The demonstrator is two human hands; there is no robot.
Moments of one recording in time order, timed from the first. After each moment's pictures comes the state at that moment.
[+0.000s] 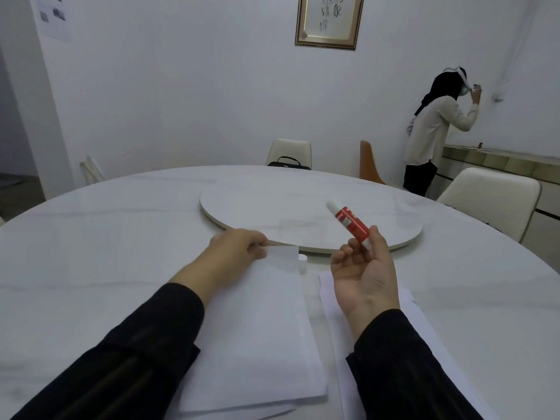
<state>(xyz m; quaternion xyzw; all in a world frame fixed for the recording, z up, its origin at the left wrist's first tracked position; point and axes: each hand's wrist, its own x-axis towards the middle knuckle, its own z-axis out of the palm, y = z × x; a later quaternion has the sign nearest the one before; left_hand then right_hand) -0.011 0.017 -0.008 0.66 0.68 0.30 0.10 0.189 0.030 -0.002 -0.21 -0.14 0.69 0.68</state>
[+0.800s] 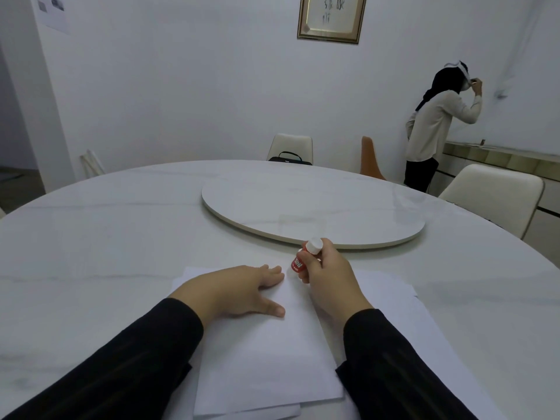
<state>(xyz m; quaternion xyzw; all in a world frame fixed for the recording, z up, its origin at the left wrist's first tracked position) 0.006 -0.009 -0.028 0.75 0.63 0.03 0.19 0.167 0.027 -0.028 -0.47 -0.69 0.36 0.42</state>
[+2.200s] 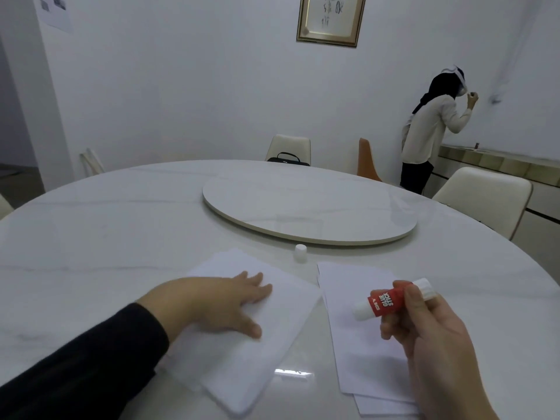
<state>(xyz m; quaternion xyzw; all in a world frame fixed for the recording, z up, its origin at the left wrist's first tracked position) 0.002 -0.063 -0.012 0.74 0.64 -0.09 0.19 0.265 -0.075 -0.027 -0.38 -0.45 0.49 0.64</state>
